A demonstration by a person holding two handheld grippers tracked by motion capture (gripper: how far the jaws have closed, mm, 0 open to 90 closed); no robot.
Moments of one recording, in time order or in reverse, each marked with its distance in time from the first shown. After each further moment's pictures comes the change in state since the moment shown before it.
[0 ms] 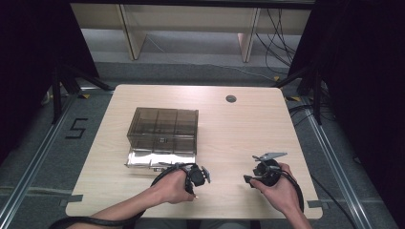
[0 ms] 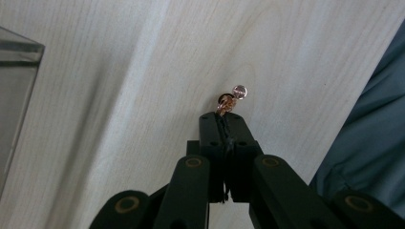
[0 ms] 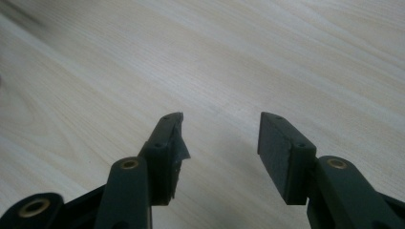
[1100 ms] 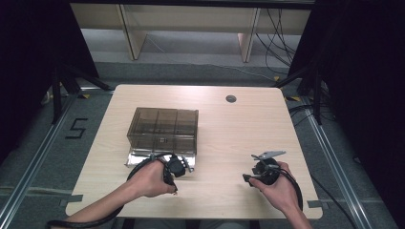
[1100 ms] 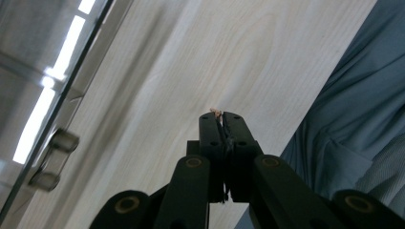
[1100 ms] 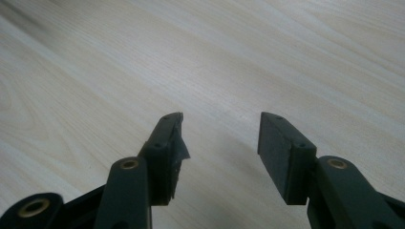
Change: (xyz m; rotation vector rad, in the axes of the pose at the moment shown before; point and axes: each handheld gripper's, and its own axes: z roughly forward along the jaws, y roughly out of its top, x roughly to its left) left arm 0.023 -0.046 -0.049 -0.049 -0.004 -0.102; right arm 0.000 0.004 0.002 -0.001 0.003 -0.009
